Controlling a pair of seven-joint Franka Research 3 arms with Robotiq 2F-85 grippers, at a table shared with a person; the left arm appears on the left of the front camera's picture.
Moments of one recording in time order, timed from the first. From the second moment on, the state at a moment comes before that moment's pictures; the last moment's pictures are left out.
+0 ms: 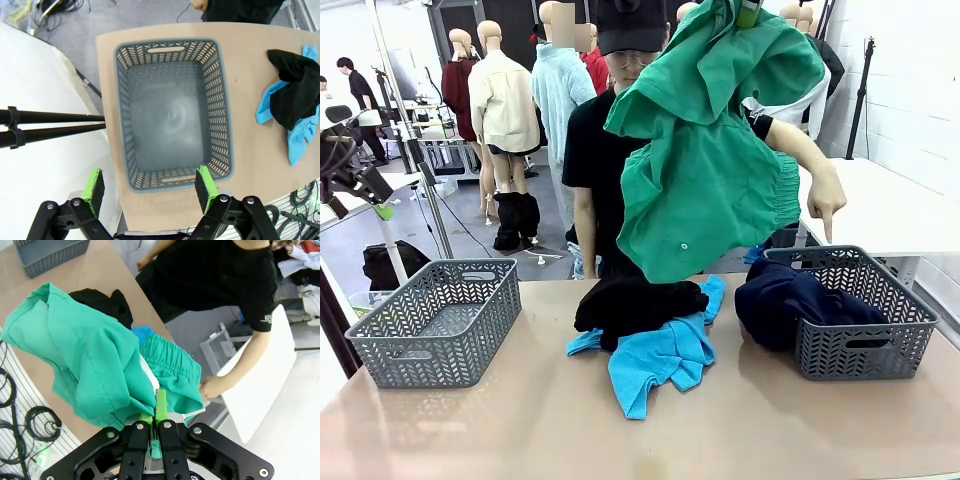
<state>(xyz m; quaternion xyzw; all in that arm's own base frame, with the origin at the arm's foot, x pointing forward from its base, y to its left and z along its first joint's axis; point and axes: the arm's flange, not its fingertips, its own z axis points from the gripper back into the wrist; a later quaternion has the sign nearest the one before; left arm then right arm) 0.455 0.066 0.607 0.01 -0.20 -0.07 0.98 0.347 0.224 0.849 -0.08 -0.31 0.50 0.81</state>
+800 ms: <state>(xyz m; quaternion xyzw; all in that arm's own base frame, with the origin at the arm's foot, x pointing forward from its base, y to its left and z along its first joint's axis) 0.455 0.066 0.607 0.01 -0.20 -0.07 0.98 0.347 0.224 0.849 -0.08 -0.31 0.50 0.81</state>
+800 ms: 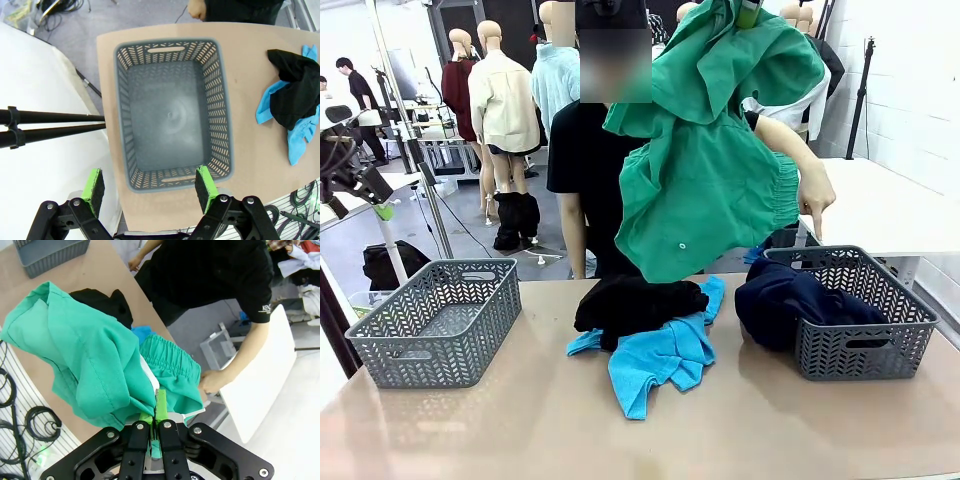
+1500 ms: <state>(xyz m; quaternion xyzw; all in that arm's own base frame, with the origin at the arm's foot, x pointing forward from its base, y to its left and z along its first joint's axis) 0.455 0.066 0.607 0.01 -0.20 -0.07 0.98 0.349 0.221 0.849 -0.08 -0.31 0.49 0.81</state>
